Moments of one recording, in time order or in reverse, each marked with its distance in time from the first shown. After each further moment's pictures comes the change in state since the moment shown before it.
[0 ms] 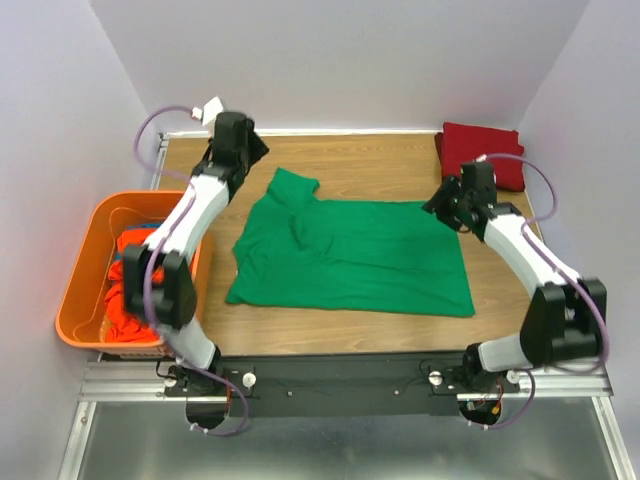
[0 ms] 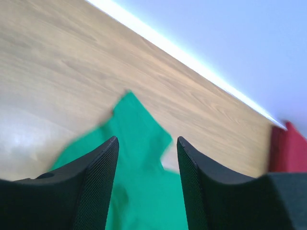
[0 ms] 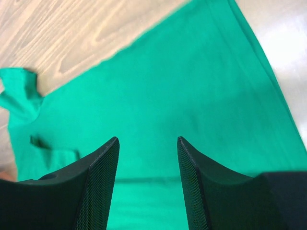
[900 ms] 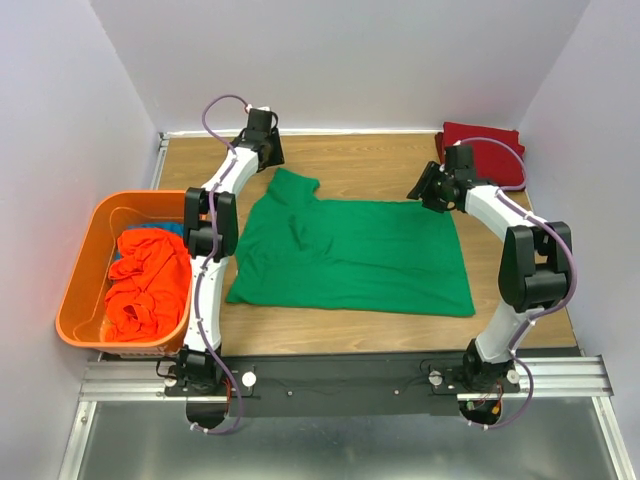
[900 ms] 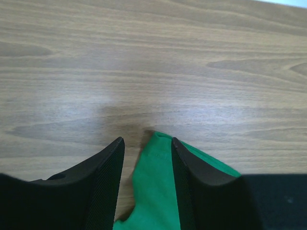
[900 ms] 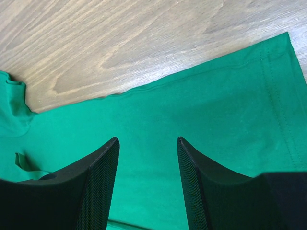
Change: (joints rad) left arm 0.068 0.882 0.814 -0.256 0.190 0.422; right arm 0.000 0.430 0.281 0.084 -0.108 -0.113
